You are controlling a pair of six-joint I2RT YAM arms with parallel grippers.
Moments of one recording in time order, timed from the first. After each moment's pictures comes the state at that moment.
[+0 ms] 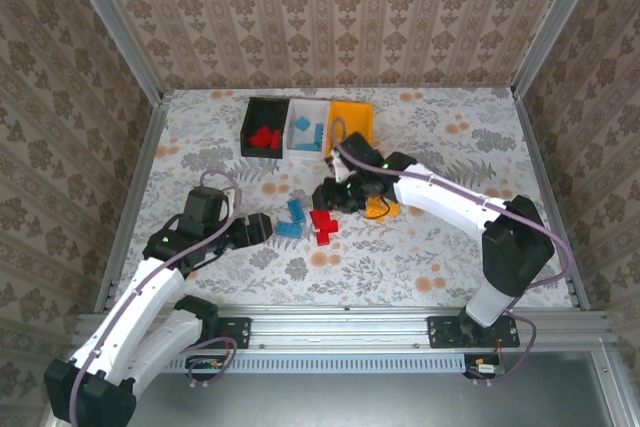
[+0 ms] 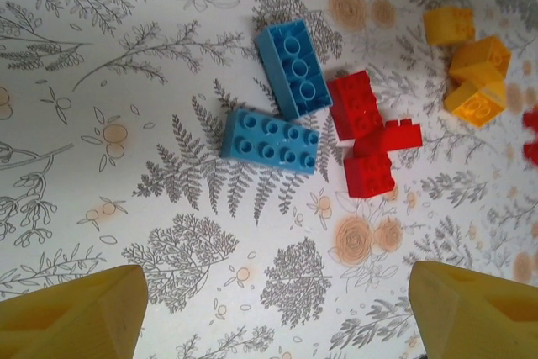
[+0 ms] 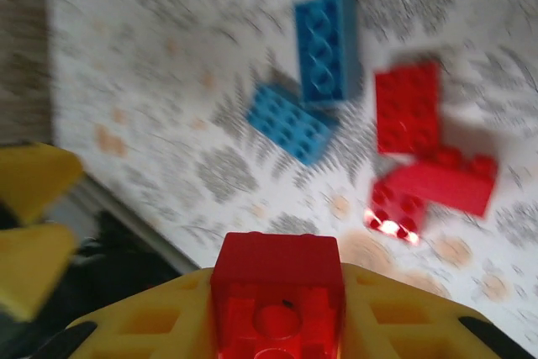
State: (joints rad) left arm -0.40 0.77 0.65 -0.75 0.26 -0.53; right arm 0.68 1.67 1.31 -0.60 -0.45 0.70
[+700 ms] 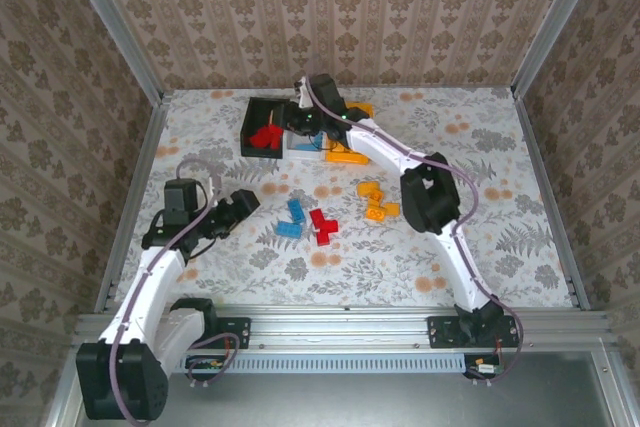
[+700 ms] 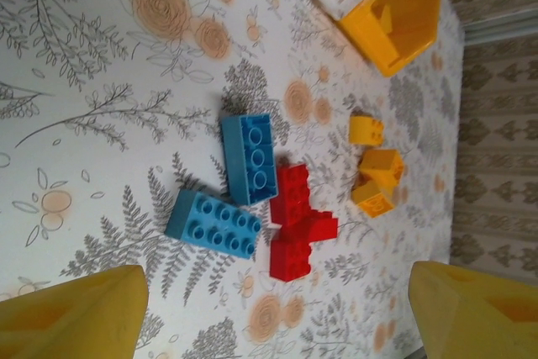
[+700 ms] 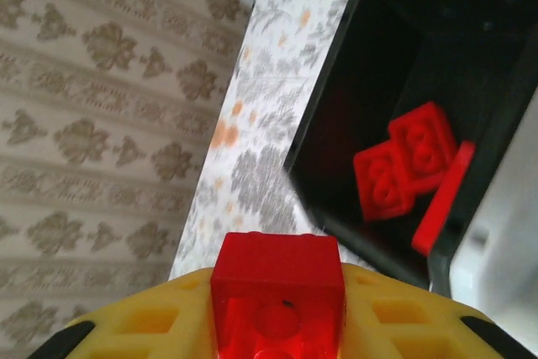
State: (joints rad) left arm -0.07 0.89 0.55 -0.44 0.64 -0.69; right arm 0.57 2.46 2.23 -0.24 -0.42 0.76
